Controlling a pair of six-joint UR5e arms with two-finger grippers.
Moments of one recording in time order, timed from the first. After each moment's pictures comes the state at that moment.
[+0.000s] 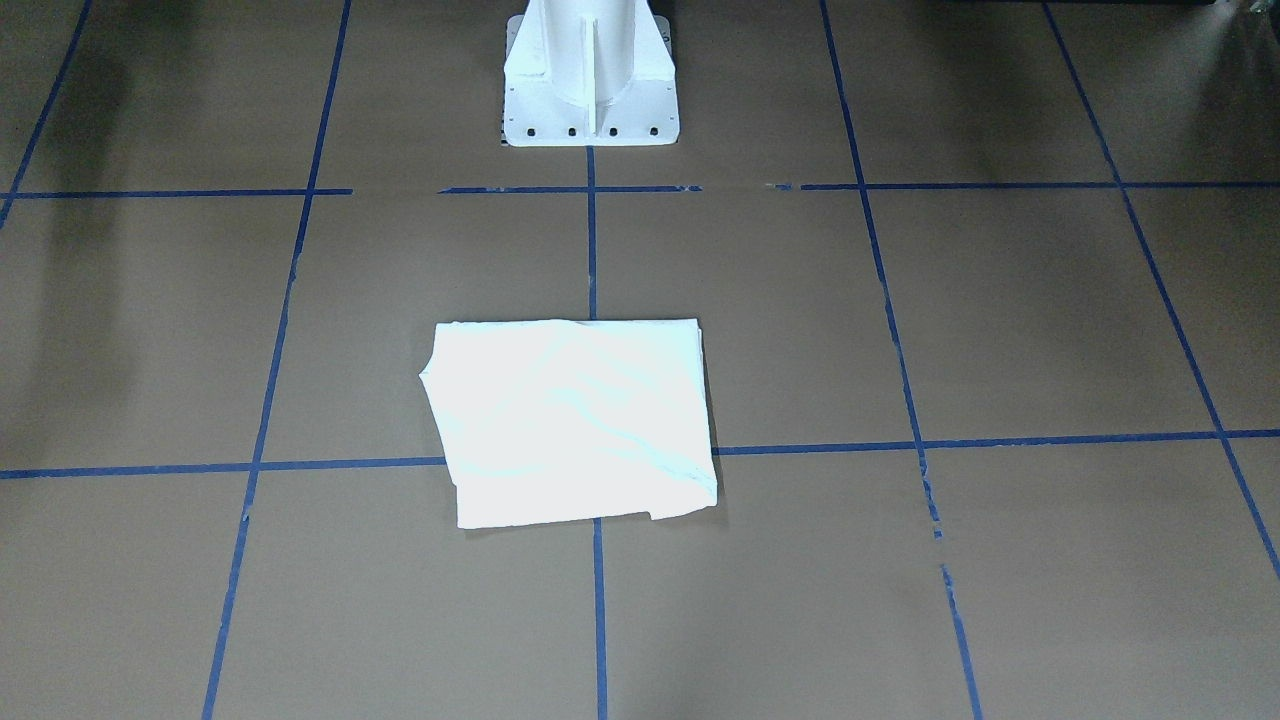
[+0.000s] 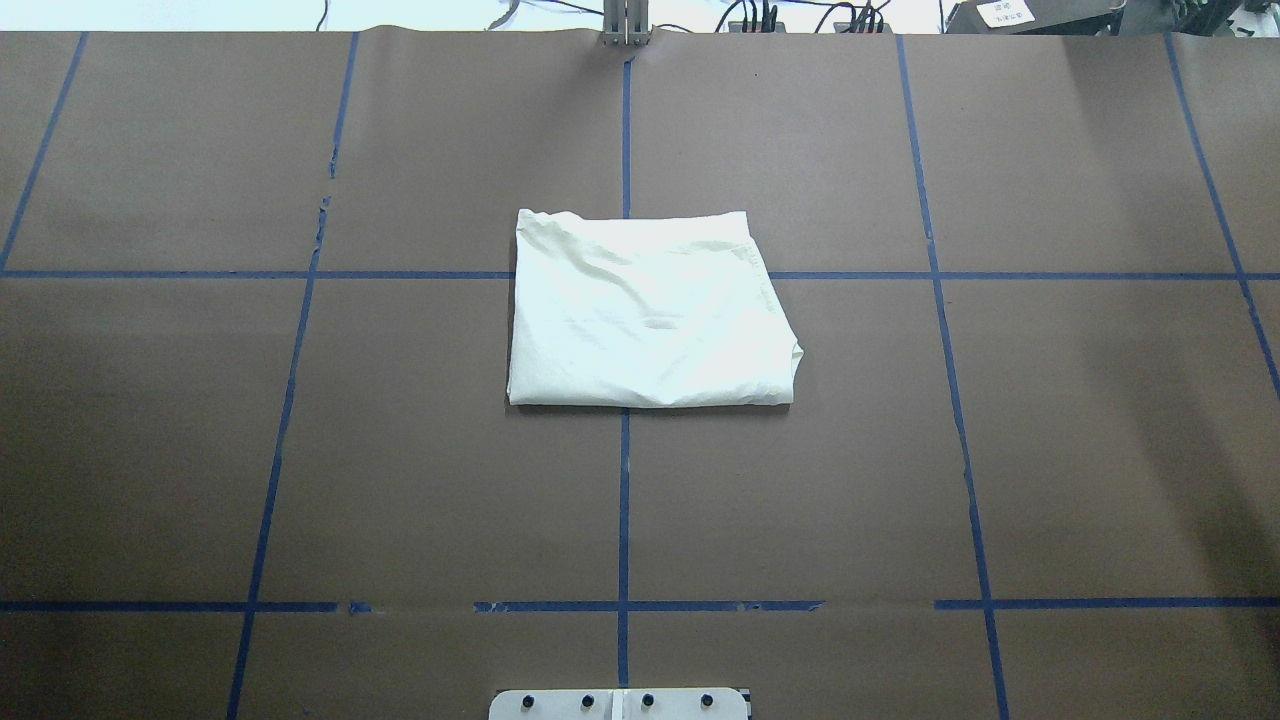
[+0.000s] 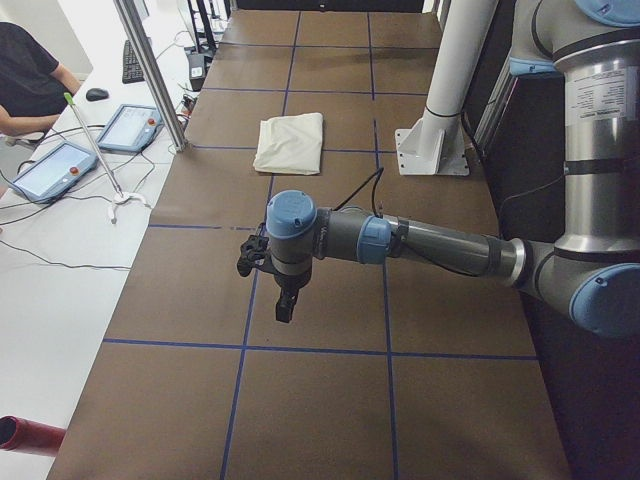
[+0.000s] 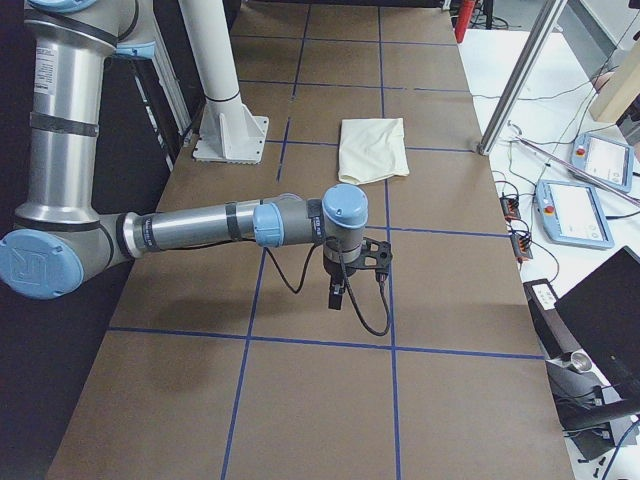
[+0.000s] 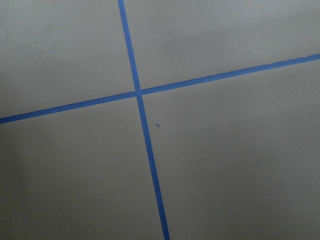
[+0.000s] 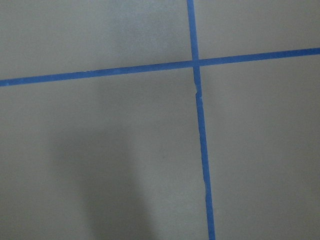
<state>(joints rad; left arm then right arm) -1.54 -1.46 -1.88 -1.51 -2.37 0.07 1.46 -1.73 1.90 -1.62 2.31 0.25</state>
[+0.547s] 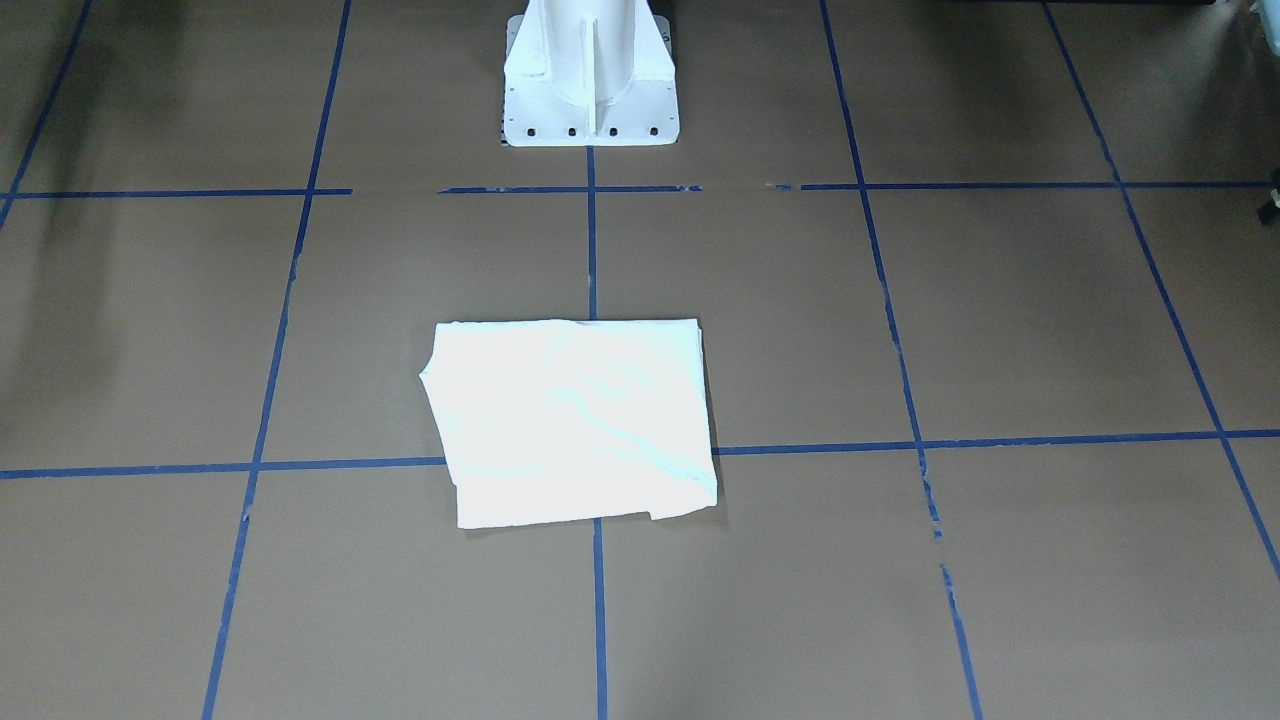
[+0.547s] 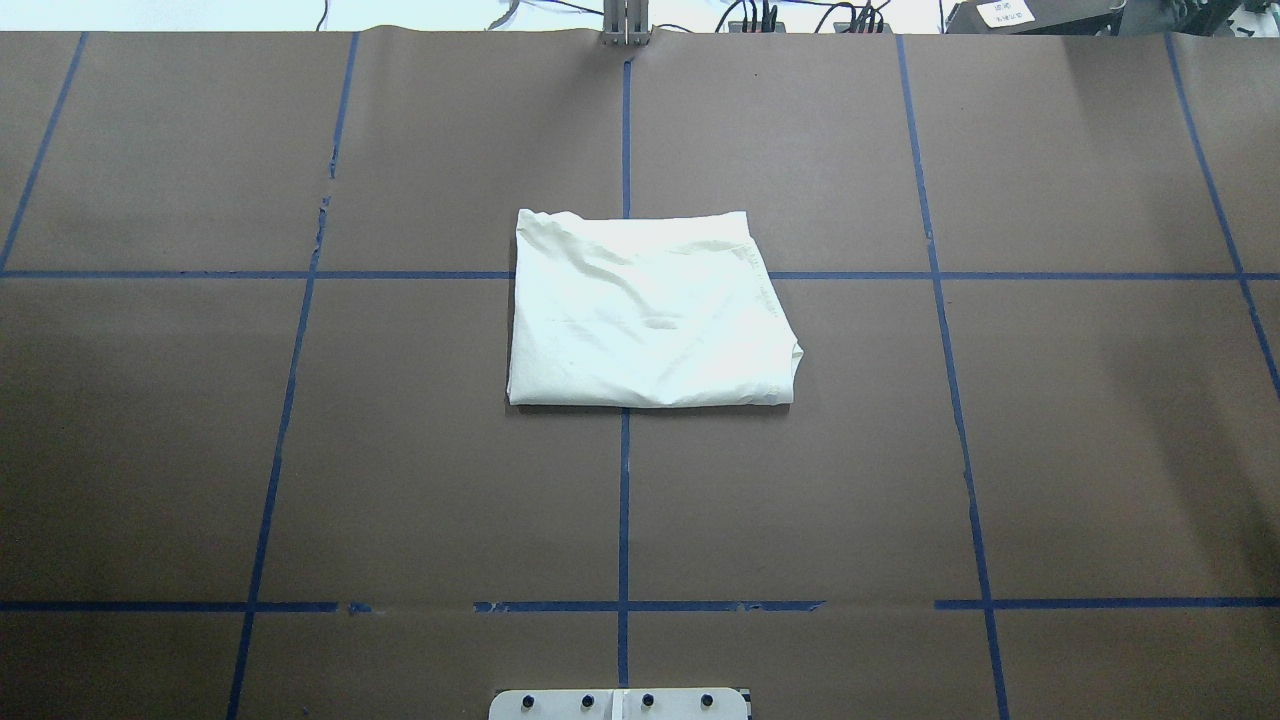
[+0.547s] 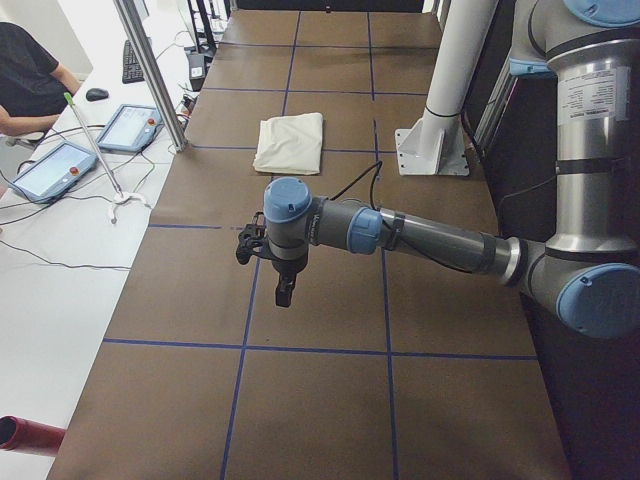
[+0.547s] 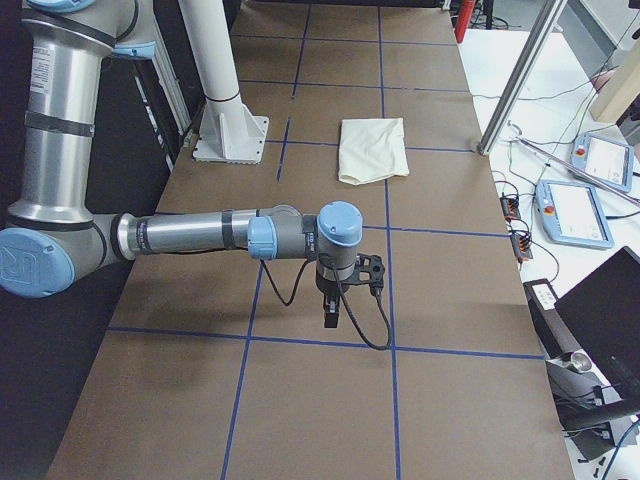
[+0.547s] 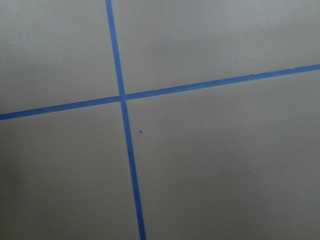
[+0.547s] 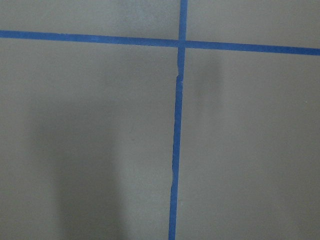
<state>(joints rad) -1.48 -1.47 -1.88 -1.54 -2.37 -0.06 1.47 -1.75 1.85 -1.62 2.28 0.07</state>
